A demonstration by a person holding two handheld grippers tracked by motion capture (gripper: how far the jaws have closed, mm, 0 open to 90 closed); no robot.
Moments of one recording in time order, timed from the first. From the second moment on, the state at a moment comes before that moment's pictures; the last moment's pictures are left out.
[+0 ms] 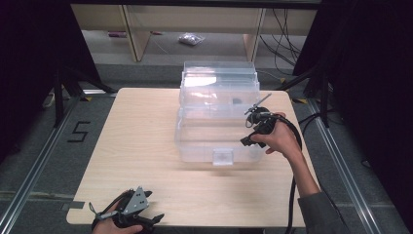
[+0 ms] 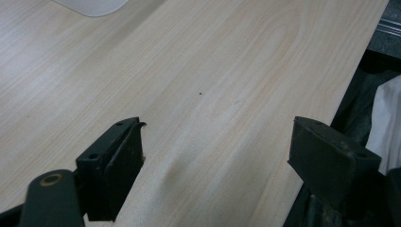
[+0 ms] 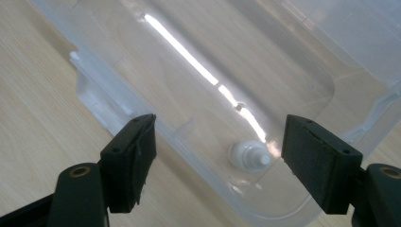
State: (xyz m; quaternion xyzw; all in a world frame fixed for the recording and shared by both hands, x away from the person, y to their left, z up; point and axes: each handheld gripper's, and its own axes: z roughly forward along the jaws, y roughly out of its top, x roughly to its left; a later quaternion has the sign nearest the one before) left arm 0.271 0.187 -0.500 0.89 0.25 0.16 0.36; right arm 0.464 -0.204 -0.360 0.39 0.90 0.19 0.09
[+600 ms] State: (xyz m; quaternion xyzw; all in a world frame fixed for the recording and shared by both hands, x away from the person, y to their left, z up) left arm 0.271 0.187 -0.500 0.89 0.25 0.16 0.36; right arm 0.441 -0.213 -0.359 0.40 0.88 0.24 0.10
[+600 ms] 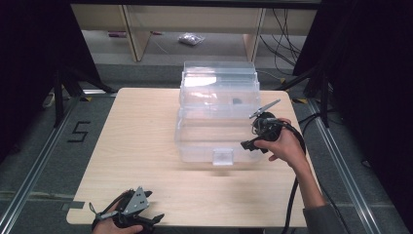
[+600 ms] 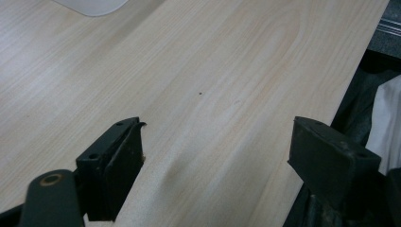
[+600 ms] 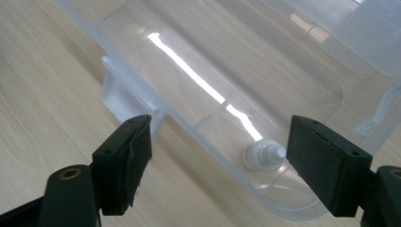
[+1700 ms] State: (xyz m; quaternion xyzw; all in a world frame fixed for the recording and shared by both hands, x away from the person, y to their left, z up) left arm 0.270 0.187 -0.500 0.88 0.25 0.16 0.37; right arm 0.390 -0.230 -0.366 0.38 0.87 0.30 0.12
